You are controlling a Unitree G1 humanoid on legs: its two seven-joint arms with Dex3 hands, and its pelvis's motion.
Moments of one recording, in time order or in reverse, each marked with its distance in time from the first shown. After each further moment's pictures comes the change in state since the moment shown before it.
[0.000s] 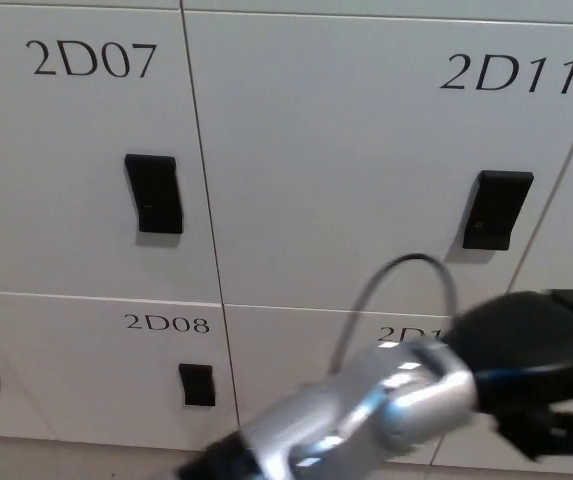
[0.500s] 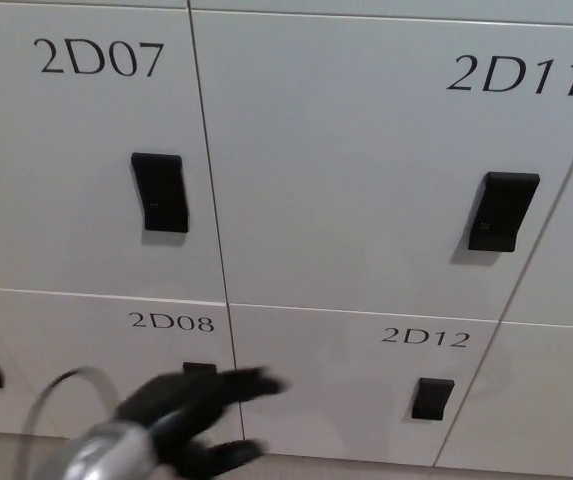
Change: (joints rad) left_arm 0.439 0.433 0.385 0.217 -0.094 -0.040 0.041; right_arm -0.005 -0.001 0.027 0.005 -0.011 0.029 0.002
